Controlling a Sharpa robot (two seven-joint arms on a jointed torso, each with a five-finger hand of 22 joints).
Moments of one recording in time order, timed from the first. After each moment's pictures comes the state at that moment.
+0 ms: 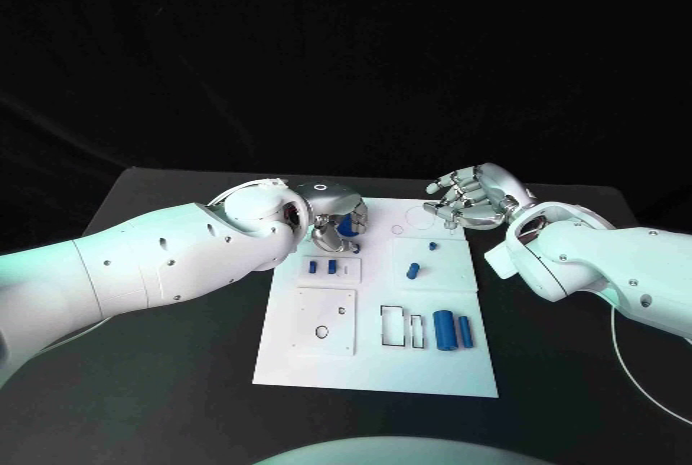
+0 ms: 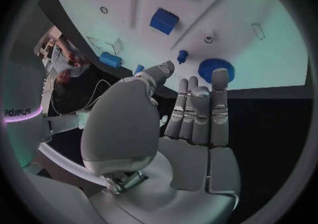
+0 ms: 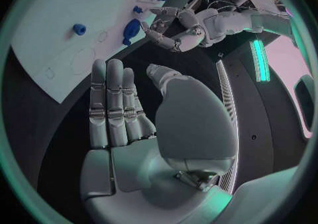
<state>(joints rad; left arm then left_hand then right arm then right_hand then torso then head) 1.27 -0.55 -0.09 1.29 -1.63 -0.13 0.06 1.32 -0.28 0.55 0.05 0.13 0.90 0.13 0.27 0.49 0.94 0.08 0.41 0.22 1.21 0.00 1.23 0.92 0.16 1.13 0.11 0.67 1.26 1.27 -0.93 -0.16 1.59 -0.77 -0.58 0.05 1.30 -0.26 0.43 0.24 0.25 0.86 0.16 0.20 0.47 1.09 0.08 0.54 0.45 1.29 0.01 0.49 0.73 0.18 1.10 0.13 0.35 0.75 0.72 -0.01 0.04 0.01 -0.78</state>
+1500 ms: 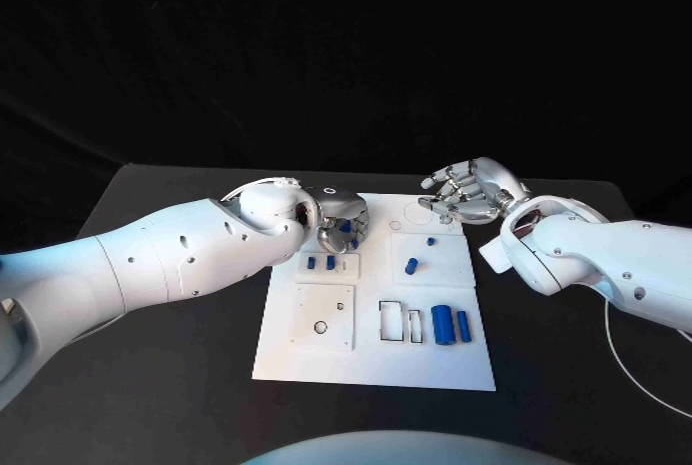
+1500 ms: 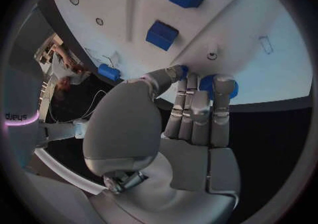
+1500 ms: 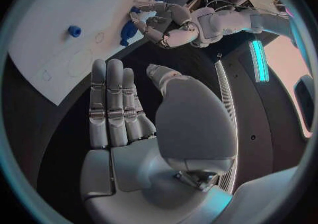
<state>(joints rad) 1.25 -0.48 -0.09 1.22 -1.68 -0.03 0.06 1.33 -0.25 0.68 -0.04 0.14 0.97 0.13 0.23 0.46 1.05 0.08 0.31 0.13 1.29 0.01 1.34 0.97 0.15 1.21 0.12 0.85 1.31 1.27 -0.92 -0.16 1.59 -0.77 -0.58 0.05 1.30 -0.26 0.43 0.23 0.25 0.86 0.16 0.20 0.47 1.09 0.08 0.54 0.44 1.29 0.01 0.49 0.73 0.18 1.10 0.13 0.35 0.75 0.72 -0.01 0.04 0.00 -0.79</state>
